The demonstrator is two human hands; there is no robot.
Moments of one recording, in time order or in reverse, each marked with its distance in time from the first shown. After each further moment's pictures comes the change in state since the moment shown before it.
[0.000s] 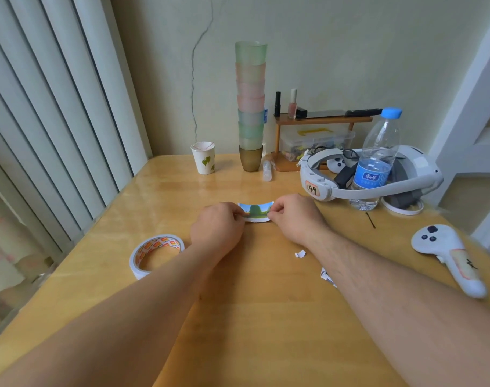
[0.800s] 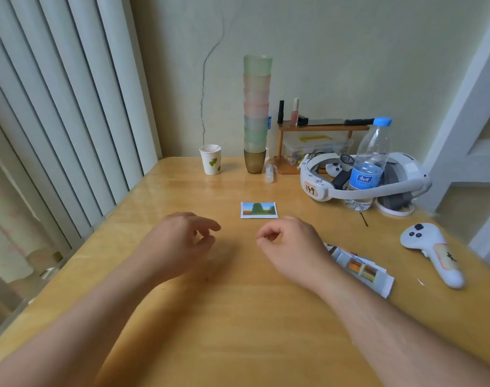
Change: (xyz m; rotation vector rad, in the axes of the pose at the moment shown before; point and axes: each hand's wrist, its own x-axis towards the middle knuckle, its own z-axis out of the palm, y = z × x) left_hand -0.085 -0.058 -0.087 0.089 -0.026 0.348; right_hand -0.124 -0.037 -0.024 0.177 -0.025 -0.144
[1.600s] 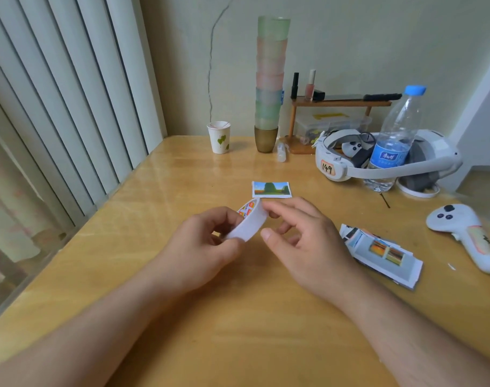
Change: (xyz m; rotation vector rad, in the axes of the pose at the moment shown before) left_hand -0.036 0.021 0.023 -0.792 -0.081 -0.064; right_hand -0.028 0.007 0.021 0.188 0.059 -0.268
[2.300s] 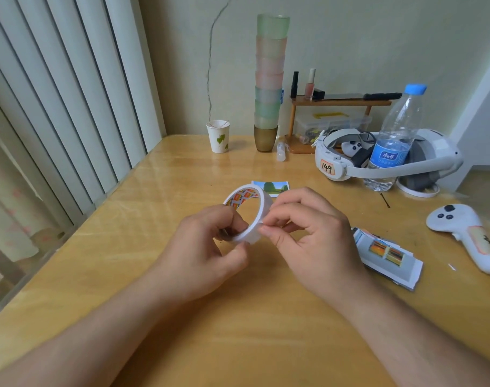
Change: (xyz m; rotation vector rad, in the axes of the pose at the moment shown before) left_hand -0.006 0.004 0.006 0.275 0.124 0.318; right_hand 0.003 -0.012 -0.004 0.038 0.217 -0.314
